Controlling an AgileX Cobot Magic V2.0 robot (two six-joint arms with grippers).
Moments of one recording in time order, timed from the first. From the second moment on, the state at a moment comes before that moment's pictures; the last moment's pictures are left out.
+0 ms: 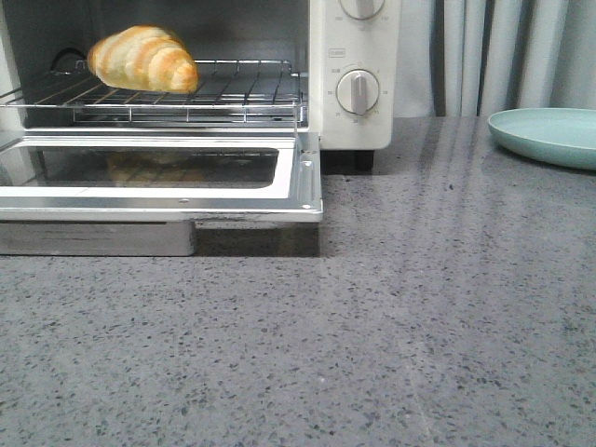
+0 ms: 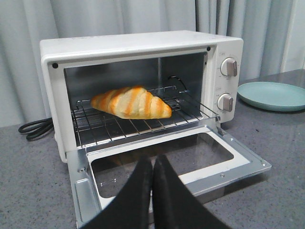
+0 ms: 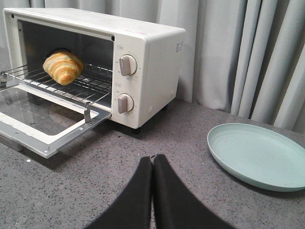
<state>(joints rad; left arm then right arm) -0.38 0.06 -0.43 -0.10 0.51 0.21 0.62 -0.02 -0.47 -0.34 0.63 0.13</state>
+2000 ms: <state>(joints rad) -0.14 0.00 0.00 -0.06 0.34 0.12 0.40 -0.02 -0.23 -0.35 0.50 0.14</state>
